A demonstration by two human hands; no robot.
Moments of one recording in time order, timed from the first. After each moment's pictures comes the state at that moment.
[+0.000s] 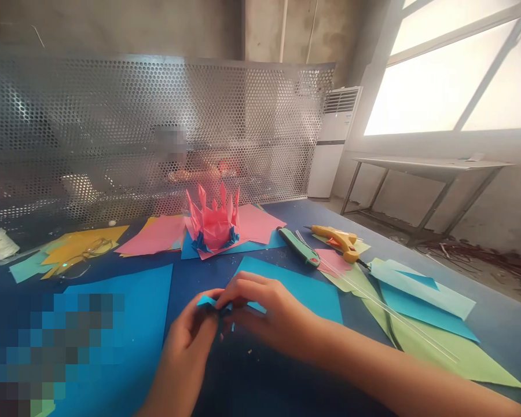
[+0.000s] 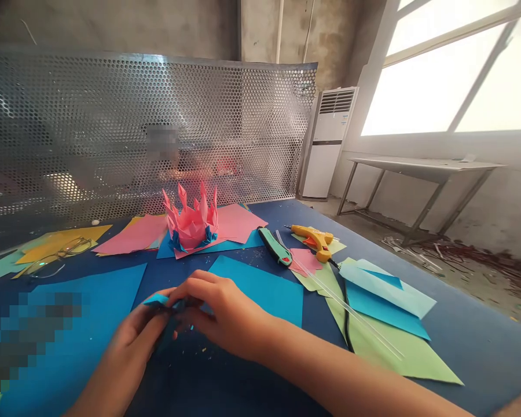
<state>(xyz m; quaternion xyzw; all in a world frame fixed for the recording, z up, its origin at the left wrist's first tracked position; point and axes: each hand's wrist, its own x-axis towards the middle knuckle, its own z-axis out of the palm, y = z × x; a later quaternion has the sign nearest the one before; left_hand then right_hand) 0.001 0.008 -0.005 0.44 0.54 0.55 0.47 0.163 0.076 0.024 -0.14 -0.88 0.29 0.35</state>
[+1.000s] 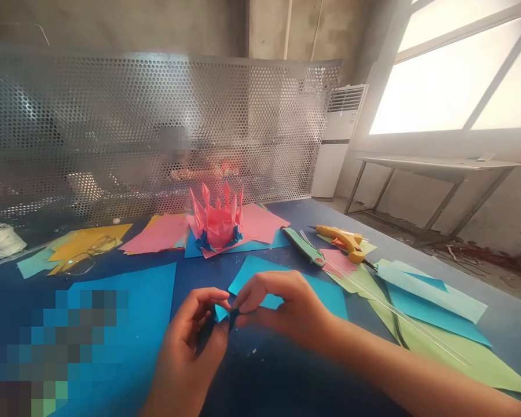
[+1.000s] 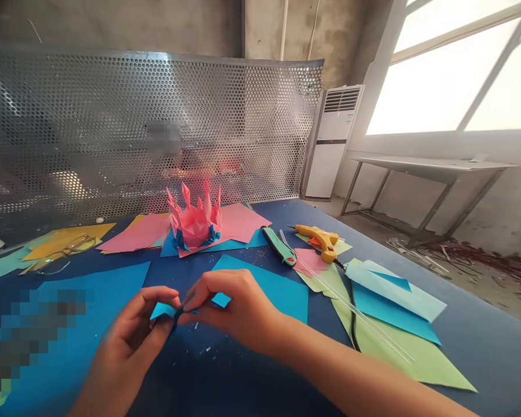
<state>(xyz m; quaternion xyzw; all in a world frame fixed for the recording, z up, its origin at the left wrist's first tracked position) 0.005 -0.004 0.004 0.49 0.55 0.56 0.37 0.167 0.074 0.035 -0.15 -0.82 0.37 0.42</state>
